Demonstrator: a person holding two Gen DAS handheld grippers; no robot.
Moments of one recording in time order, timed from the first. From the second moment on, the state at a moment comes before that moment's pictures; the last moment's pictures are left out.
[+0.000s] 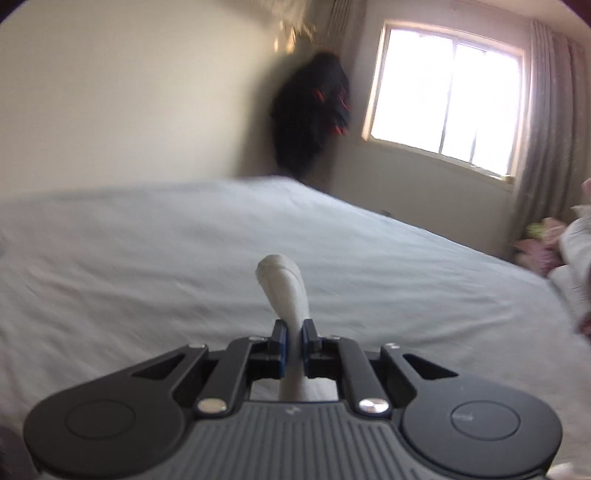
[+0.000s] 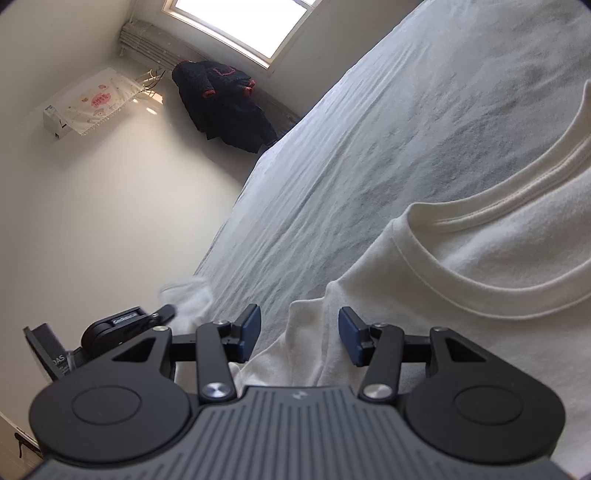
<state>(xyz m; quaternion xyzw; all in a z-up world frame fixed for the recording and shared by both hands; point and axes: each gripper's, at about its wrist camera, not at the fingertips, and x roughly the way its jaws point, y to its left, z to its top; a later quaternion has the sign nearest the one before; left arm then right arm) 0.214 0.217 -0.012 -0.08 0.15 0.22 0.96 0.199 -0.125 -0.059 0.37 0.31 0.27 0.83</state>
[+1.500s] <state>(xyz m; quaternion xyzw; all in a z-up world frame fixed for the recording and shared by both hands) 0.177 0.196 -0.071 -0.09 0.28 0.24 0.93 0.180 -0.083 -0.053 0.11 0.25 0.25 0.93</state>
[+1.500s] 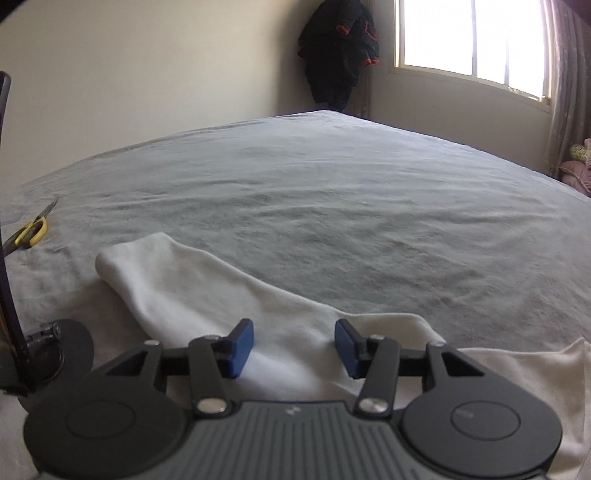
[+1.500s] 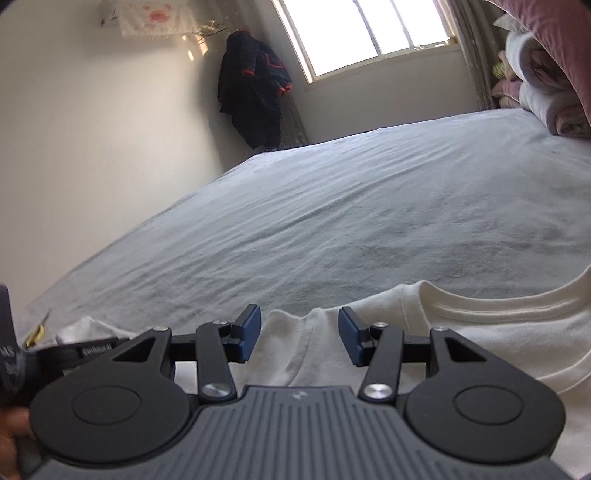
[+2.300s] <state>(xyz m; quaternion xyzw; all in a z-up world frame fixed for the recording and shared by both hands) 0.194 0.211 -0.045 -0.10 0.32 0.02 0.94 0.219 -0.009 -0.068 -0.11 0.27 0.33 0.90</state>
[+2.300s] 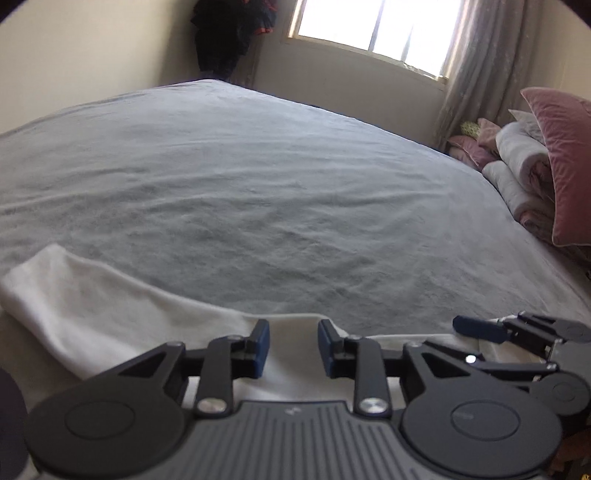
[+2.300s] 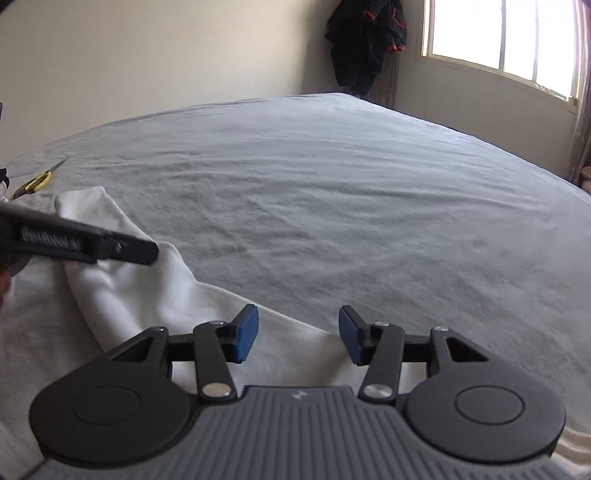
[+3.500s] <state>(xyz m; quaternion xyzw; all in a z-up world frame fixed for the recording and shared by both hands) 0.228 0.193 -0.065 0.01 0.30 0.02 0.95 0.222 -0.015 -0.070 -0.09 0.27 0.28 0.92</state>
